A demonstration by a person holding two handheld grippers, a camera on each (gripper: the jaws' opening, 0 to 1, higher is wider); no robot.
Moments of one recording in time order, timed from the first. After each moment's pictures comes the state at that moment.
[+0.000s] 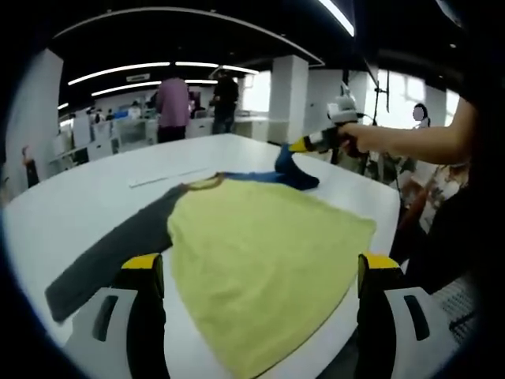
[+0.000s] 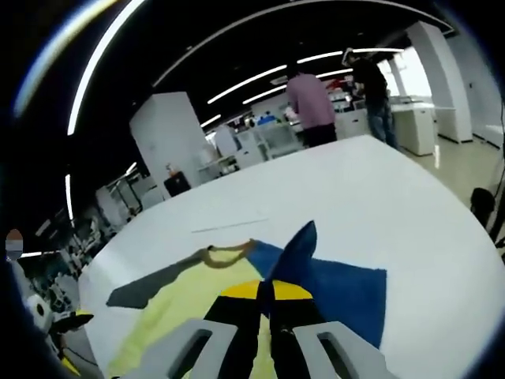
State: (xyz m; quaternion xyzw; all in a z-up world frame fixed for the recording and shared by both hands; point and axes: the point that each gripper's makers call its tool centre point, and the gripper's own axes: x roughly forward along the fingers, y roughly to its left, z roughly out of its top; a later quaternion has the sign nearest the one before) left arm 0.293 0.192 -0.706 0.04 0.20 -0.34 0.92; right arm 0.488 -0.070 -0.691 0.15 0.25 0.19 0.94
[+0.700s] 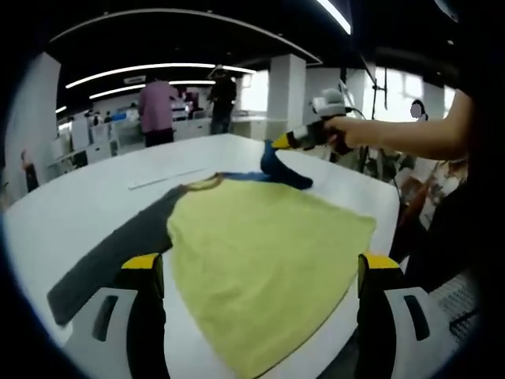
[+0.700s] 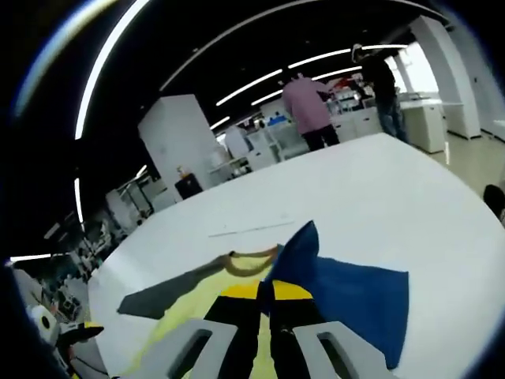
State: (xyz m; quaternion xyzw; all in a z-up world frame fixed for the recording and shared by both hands) left arm 0.291 0.192 -0.705 0.05 0.20 -0.34 0.92; right arm 0.498 -0.024 -0.683 0.17 0.25 0.22 0.93
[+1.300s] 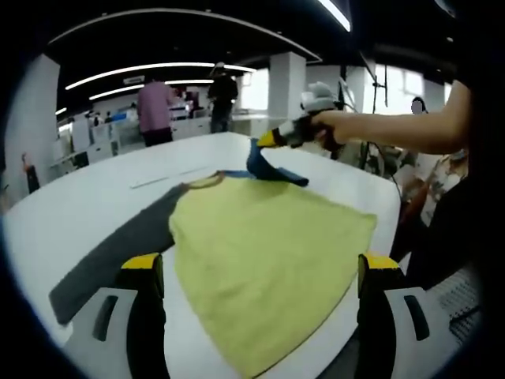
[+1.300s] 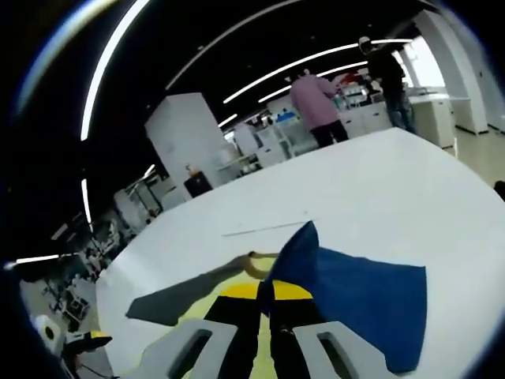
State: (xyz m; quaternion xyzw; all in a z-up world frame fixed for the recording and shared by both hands) left arm 0.289 0.191 -0.703 0.06 0.20 -0.34 0.92; right arm 0.514 0.014 -0.685 0.18 0.25 0.24 0.92
